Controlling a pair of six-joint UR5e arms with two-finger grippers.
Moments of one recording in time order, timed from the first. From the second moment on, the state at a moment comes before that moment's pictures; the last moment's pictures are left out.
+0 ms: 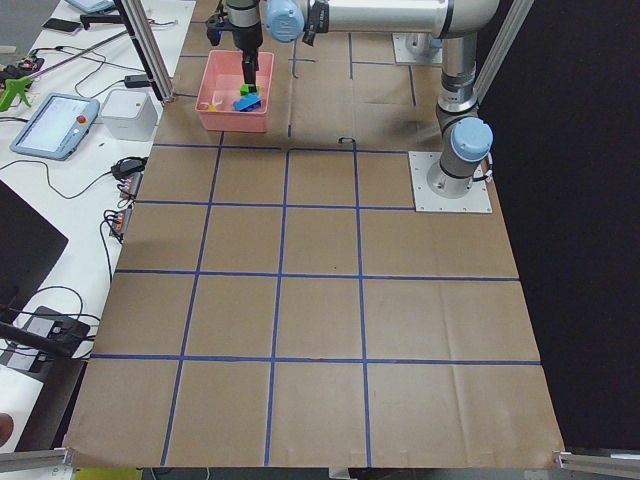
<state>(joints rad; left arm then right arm) -1.52 -1.79 -1.35 -1.55 1.59 0.07 1.74 -1.00 1.20 -1.89 -1.32 0.20</state>
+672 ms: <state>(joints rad) -1.52 -1.64 -1.47 -1.55 1.58 0.13 1.78 -0.87 1.06 -1.98 -1.34 0.23</state>
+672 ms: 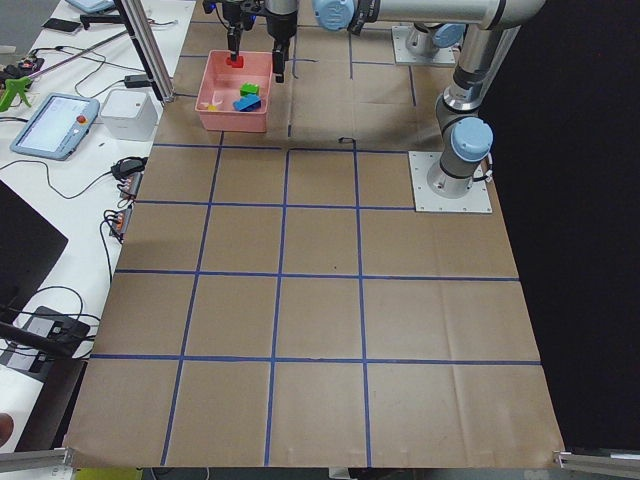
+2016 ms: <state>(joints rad) -1.52 -1.63 -1.48 -1.55 1.58 0.13 1.68 -1.48 1.53 -1.58 -1.51 0.02</state>
